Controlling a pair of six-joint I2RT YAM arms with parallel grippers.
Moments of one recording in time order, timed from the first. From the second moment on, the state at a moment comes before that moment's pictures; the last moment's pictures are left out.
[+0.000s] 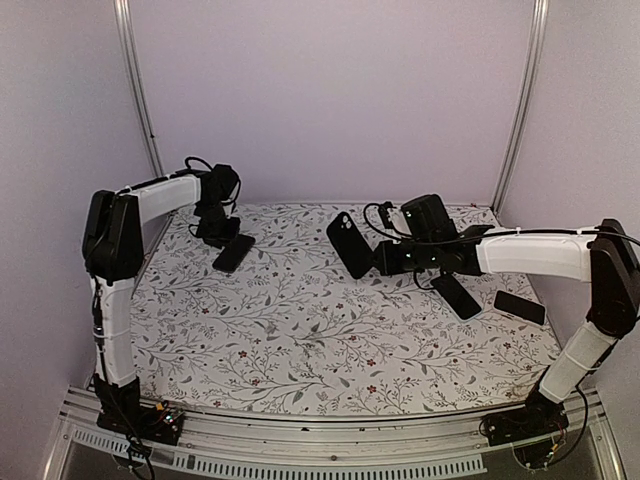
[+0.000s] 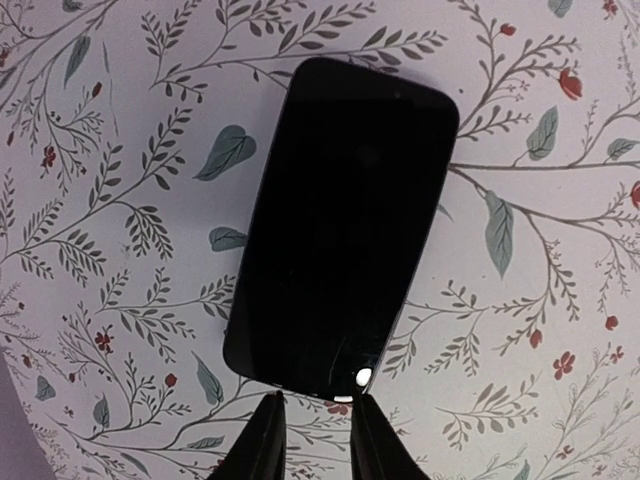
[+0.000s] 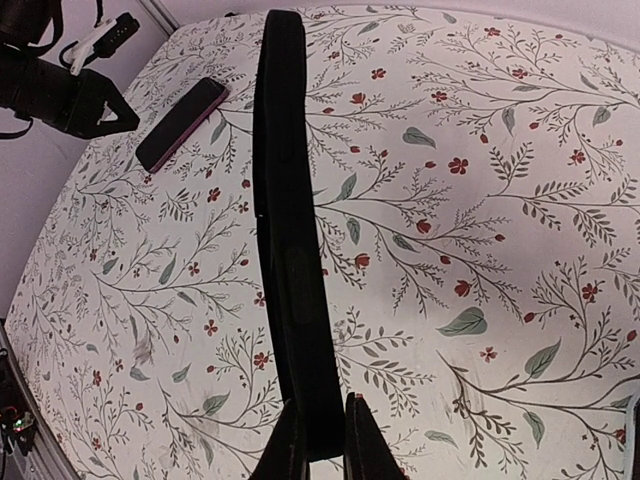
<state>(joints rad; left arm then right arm) -0.30 2.18 1.85 -0.94 -0.16 -0.21 0.72 1.64 1.10 -0.12 -0.04 0.41</state>
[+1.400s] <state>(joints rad) -0.39 1.76 1.38 -0.42 0.26 -0.33 0.32 1.71 1.09 -0.07 -0.36 0.52</state>
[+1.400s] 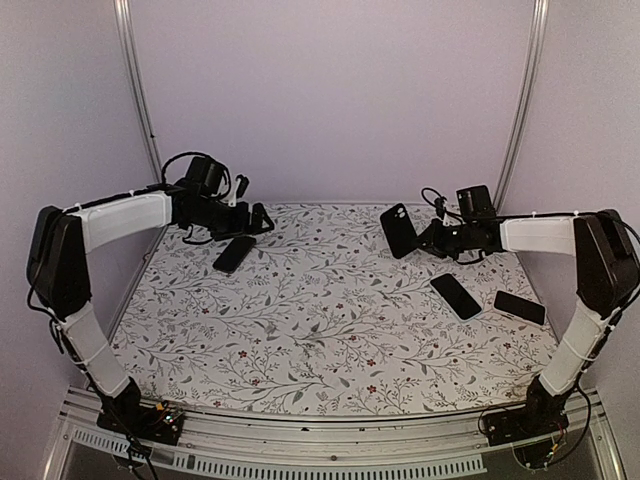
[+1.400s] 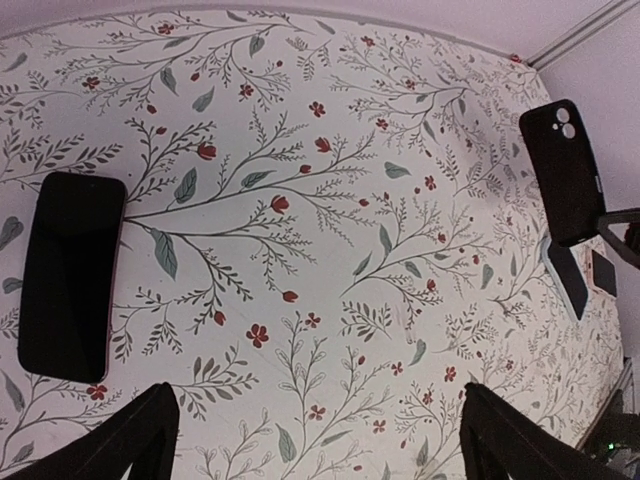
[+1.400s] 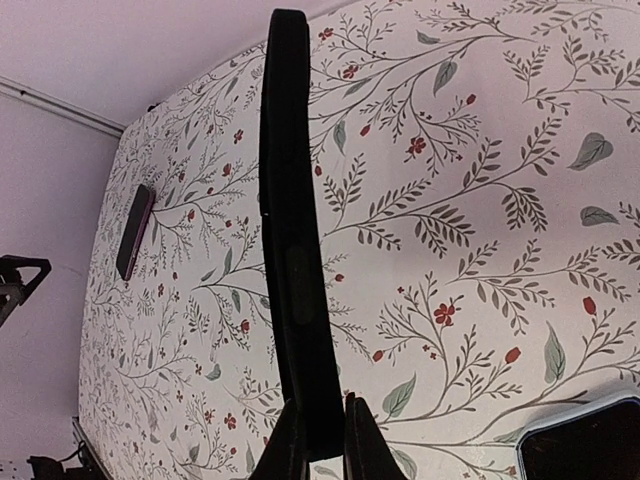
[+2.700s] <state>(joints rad) -0.42 1.61 1.27 -0.30 0.35 -0.37 0.22 1.95 1.13 0.05 -0.46 0.67</state>
